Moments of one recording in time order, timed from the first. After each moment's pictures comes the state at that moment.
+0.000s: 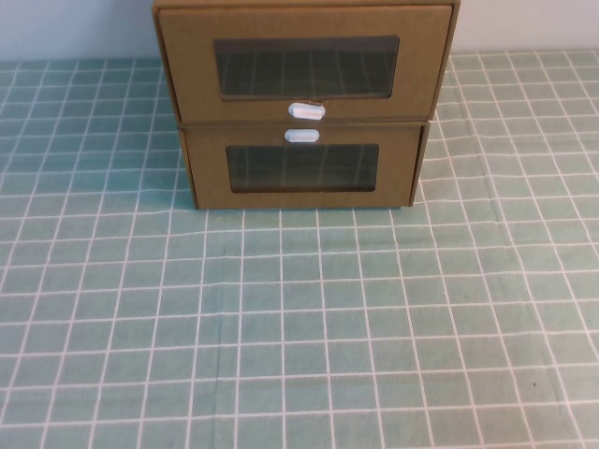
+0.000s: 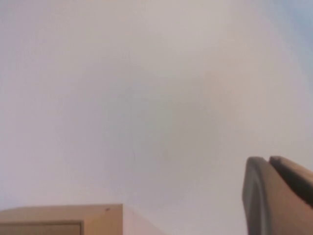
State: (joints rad) right arm 0.07 -0.01 0.02 0.02 -0.55 0.06; left arm -0.25 -0.01 0.03 -0.09 -0.35 0.07
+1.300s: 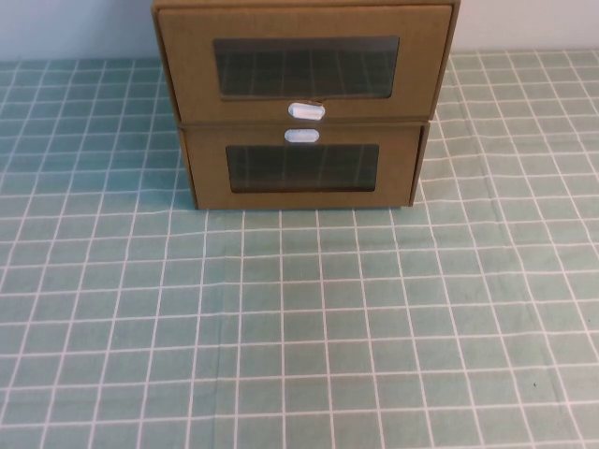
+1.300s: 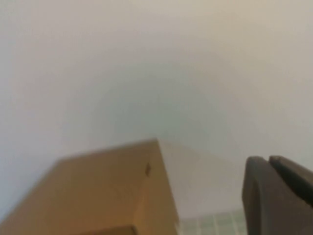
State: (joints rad) right arm 0.07 0.67 -1.13 0.02 0.42 0.34; left arm -0.25 0.68 -1.17 -0.08 0.28 -0.15
